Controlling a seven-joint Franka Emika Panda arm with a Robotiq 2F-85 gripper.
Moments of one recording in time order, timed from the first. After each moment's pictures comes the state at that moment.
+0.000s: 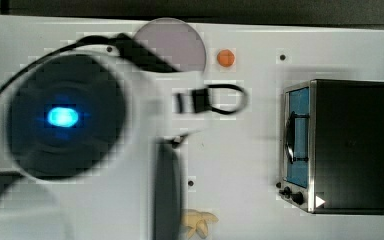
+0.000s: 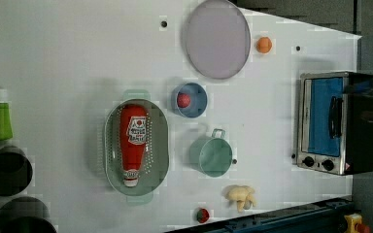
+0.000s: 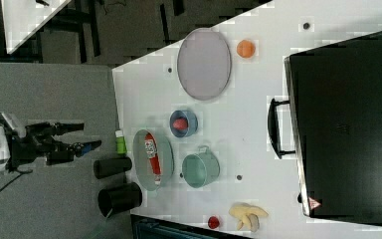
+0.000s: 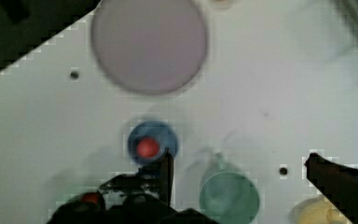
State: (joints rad) arm -0.10 -0.12 0.29 -1.78 0.02 0.16 -0.06
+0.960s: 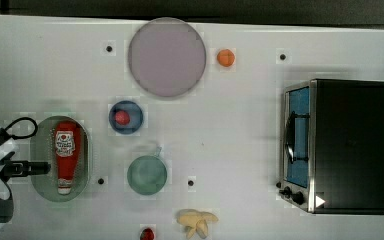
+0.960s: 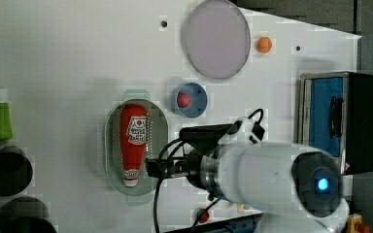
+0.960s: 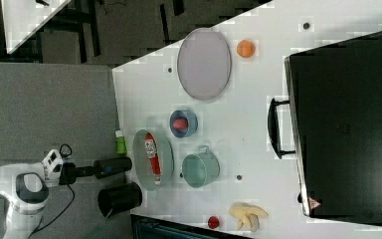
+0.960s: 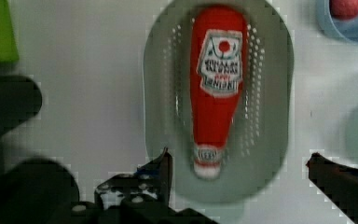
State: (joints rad) arm 0.08 0.21 0.72 -1.97 -0.08 0.52 0.00
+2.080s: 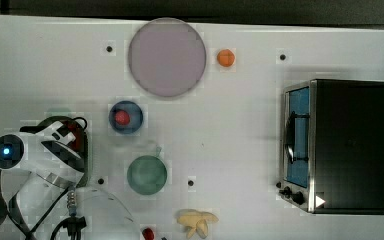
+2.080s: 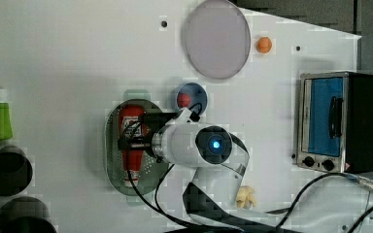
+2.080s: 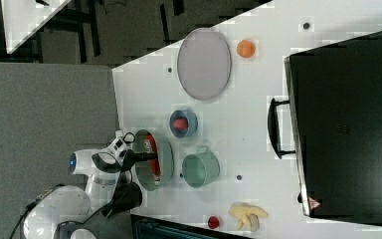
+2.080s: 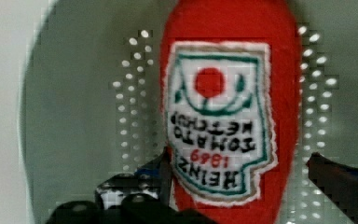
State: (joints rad) arm 0.08 0.69 0.64 -2.04 -0.52 0.94 0.24
